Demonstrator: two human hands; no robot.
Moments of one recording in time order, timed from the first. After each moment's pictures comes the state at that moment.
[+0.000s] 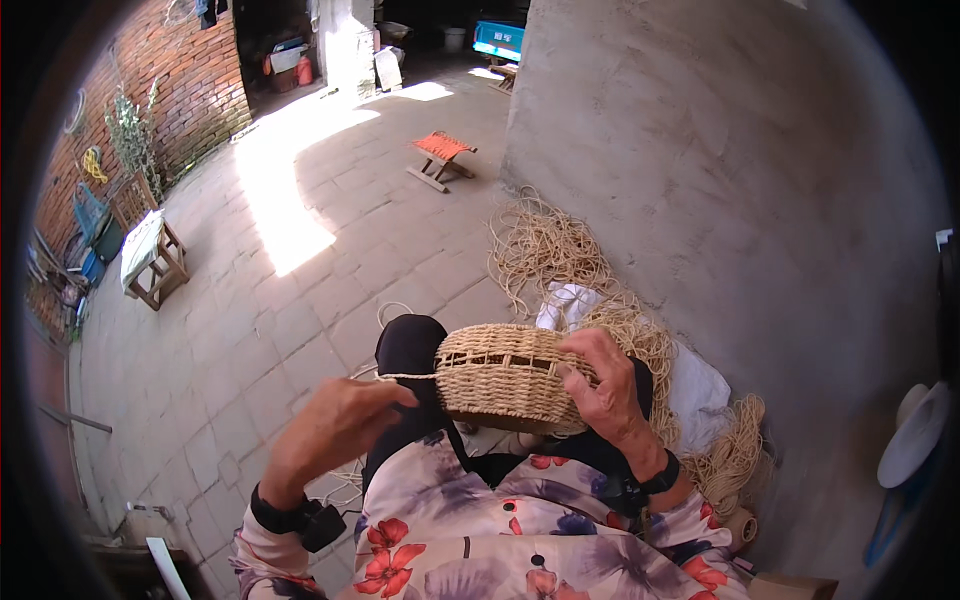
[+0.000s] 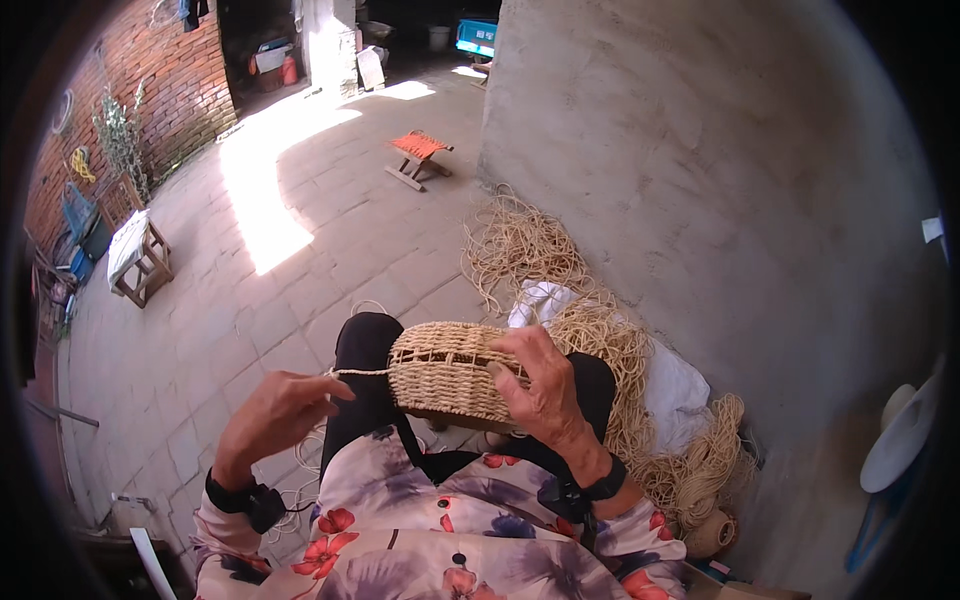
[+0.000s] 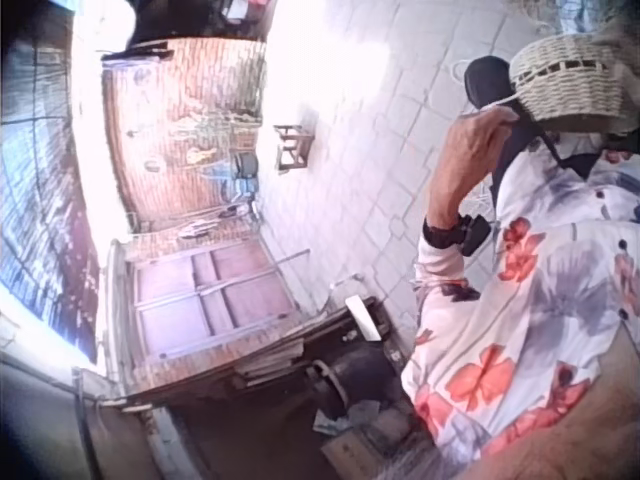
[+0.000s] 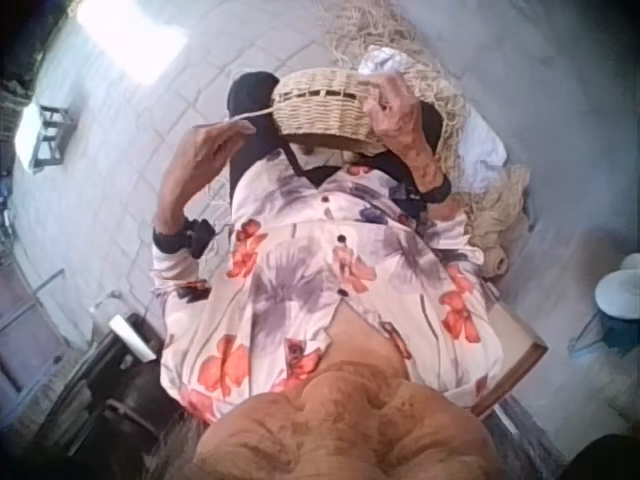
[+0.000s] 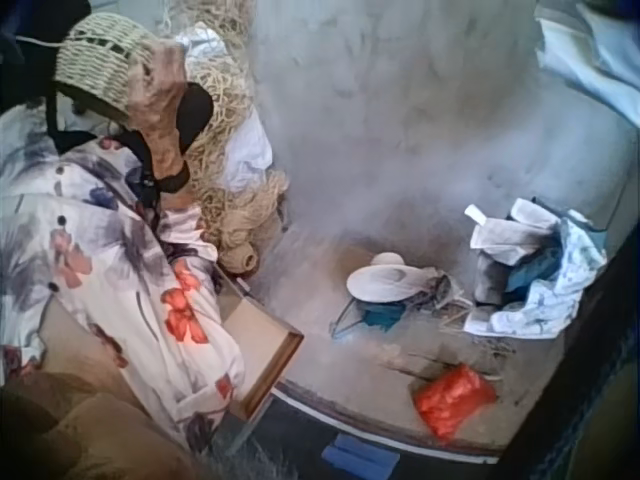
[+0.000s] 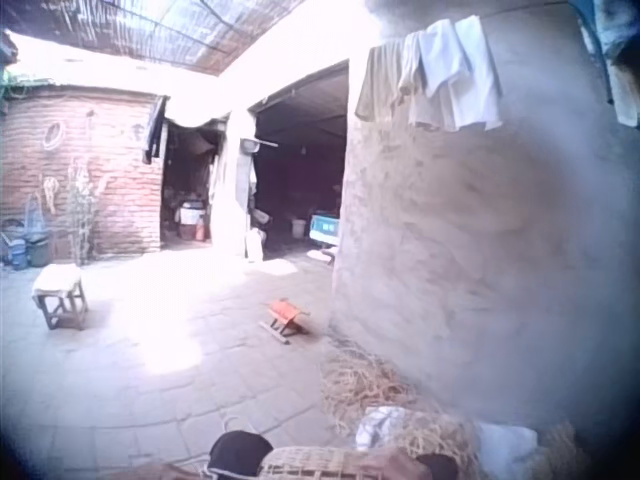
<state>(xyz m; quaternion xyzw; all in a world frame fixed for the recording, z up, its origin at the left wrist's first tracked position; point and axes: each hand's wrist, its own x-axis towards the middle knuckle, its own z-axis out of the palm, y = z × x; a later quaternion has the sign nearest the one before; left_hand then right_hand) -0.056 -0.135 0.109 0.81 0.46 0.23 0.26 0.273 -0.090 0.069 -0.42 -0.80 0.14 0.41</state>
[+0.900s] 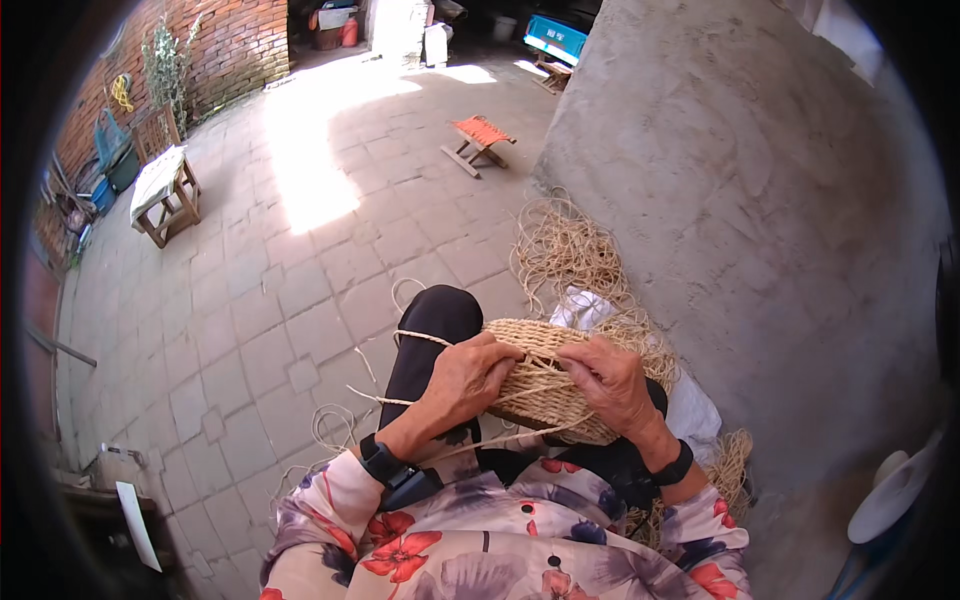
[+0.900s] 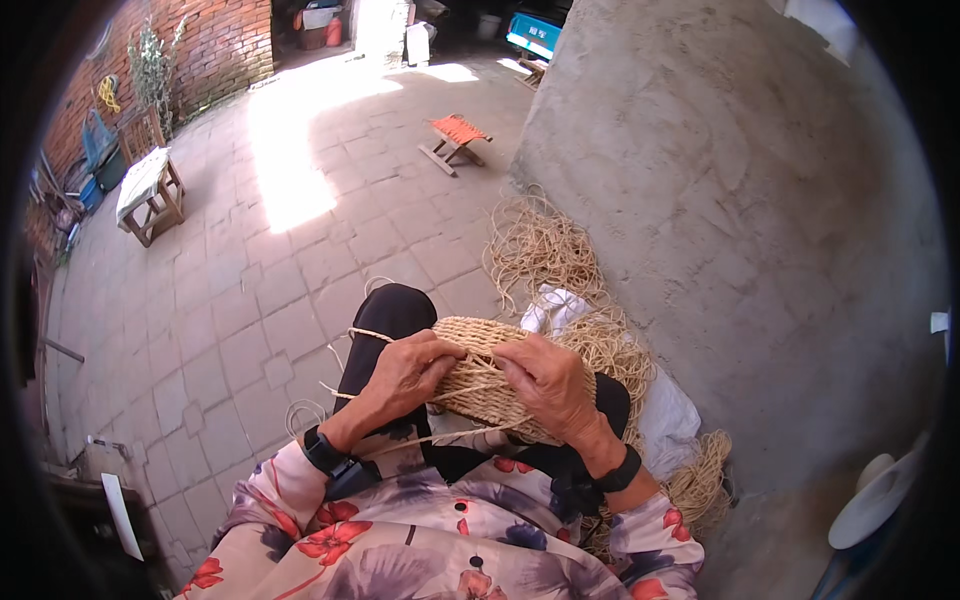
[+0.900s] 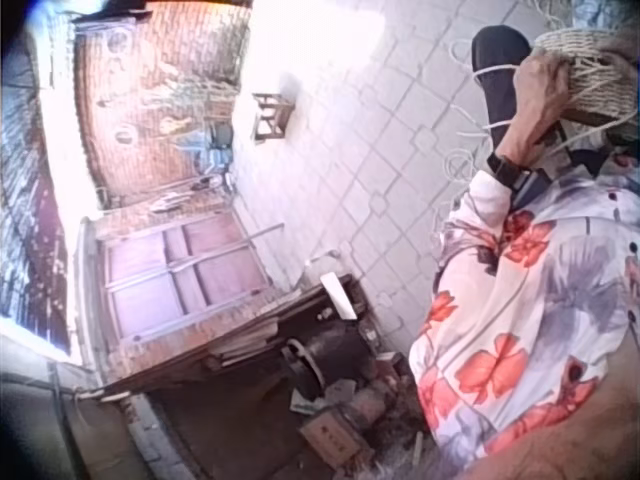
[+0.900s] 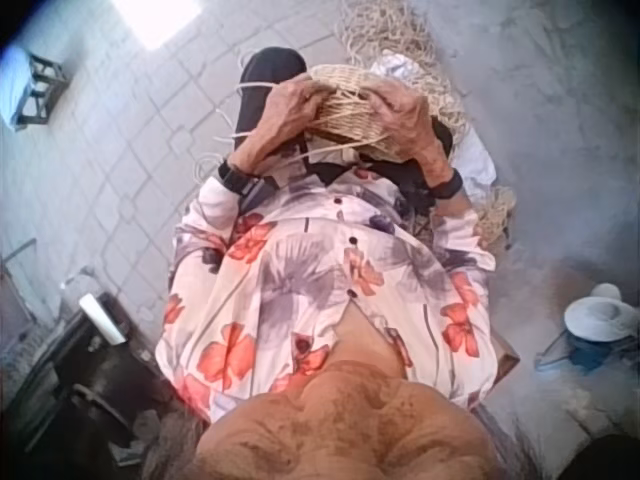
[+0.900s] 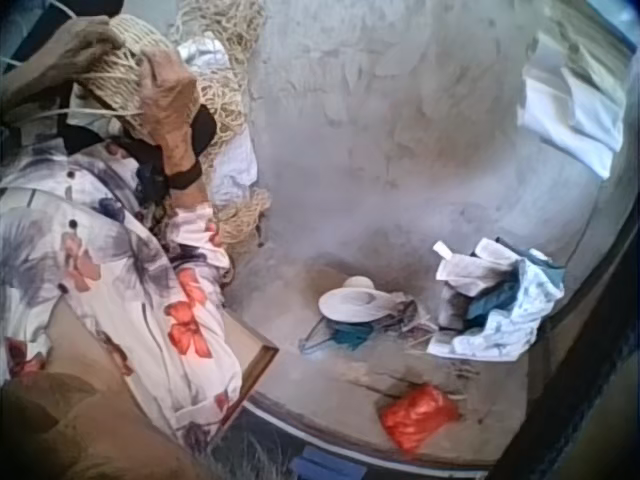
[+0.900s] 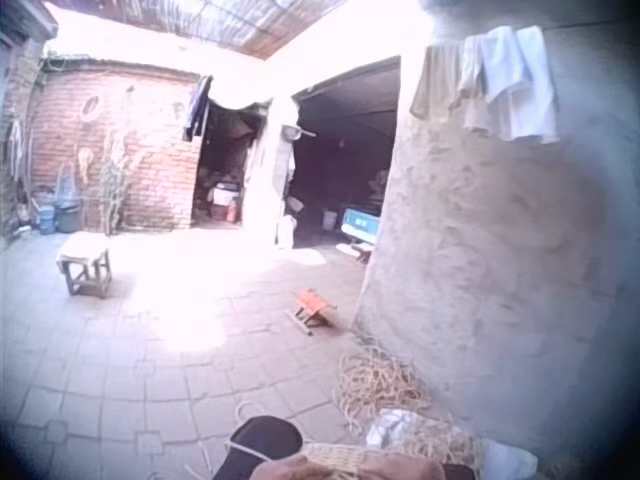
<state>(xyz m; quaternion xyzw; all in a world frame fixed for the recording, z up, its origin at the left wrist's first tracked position) 0.017 -0.081 0.001 0.74 0.47 0.44 0.22 0.239 -0.066 0.076 -0.36 -0.86 0.12 0.33</state>
